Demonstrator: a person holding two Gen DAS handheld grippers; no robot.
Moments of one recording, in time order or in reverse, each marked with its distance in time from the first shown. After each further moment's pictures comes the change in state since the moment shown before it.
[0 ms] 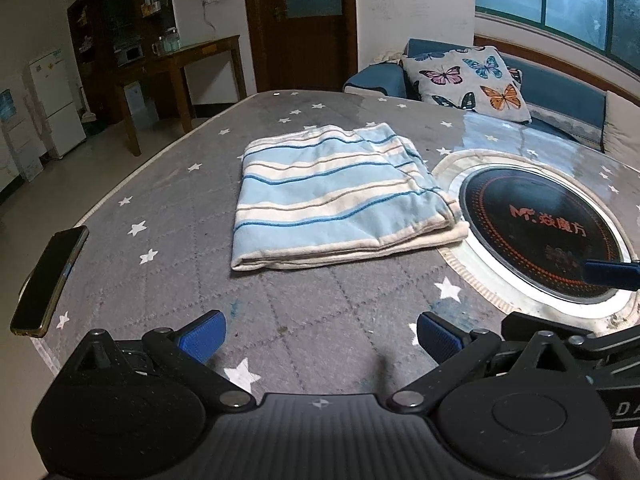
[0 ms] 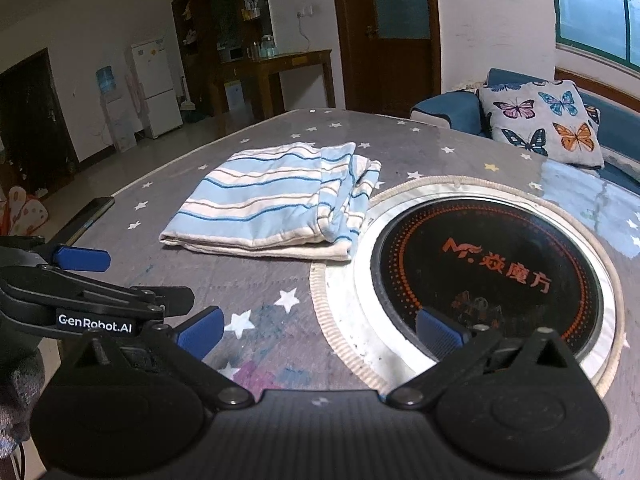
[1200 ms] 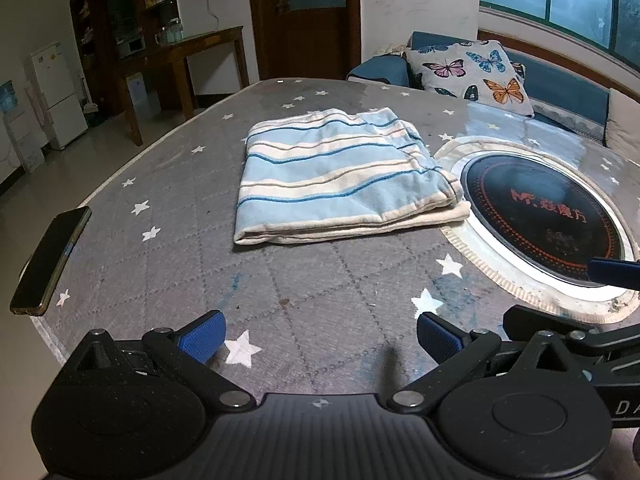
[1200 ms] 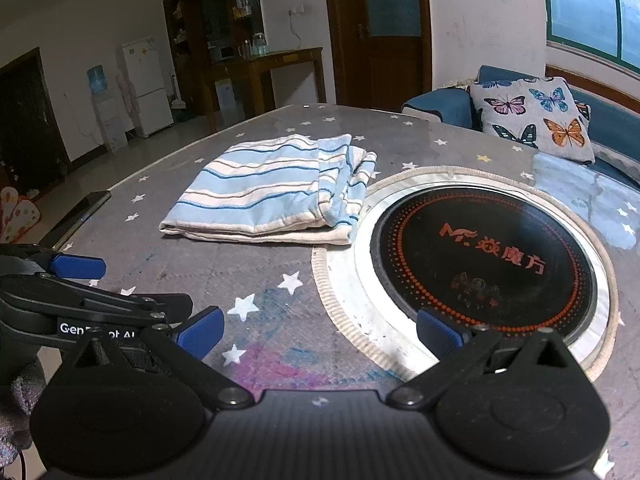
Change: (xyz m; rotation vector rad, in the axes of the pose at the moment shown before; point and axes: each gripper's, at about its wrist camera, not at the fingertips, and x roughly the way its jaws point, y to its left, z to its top) left arm 0.002 0.002 -0.014 -0.015 0.031 0.009; right arm -0.004 0.008 -0.010 0.009 0.005 -0.029
